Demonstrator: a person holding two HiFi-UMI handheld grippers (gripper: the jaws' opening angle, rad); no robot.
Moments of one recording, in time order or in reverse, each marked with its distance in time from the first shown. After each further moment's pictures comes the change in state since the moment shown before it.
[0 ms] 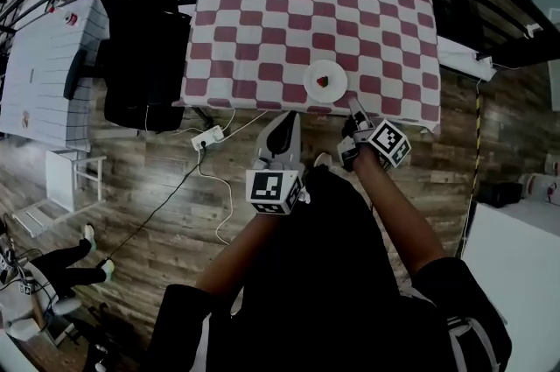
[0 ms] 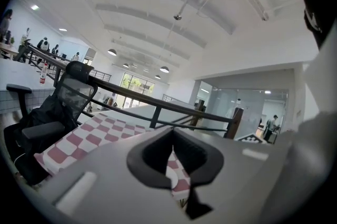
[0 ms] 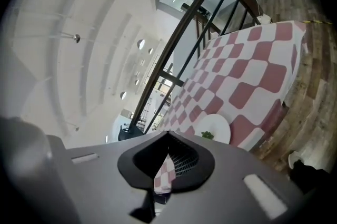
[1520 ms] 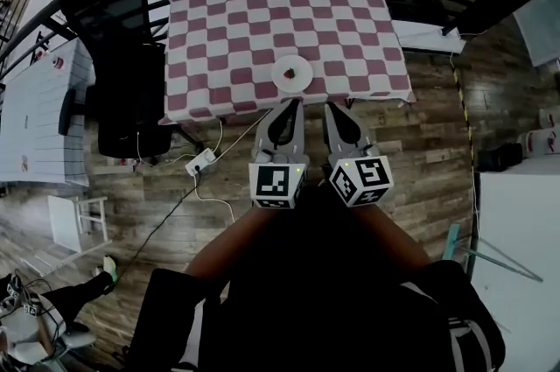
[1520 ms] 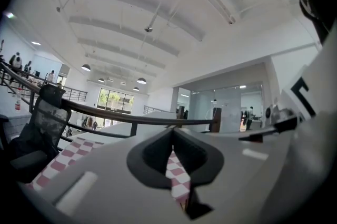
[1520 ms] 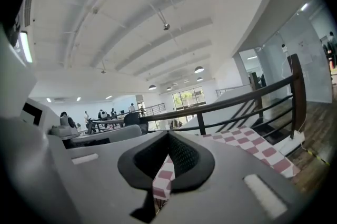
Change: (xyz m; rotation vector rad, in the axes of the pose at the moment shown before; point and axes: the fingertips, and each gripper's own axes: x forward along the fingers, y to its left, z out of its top) left arm -0.048 -0.116 0.038 0.203 -0.124 -0.202; right arm -0.173 0.168 -0.024 -0.901 -0.271 0.013
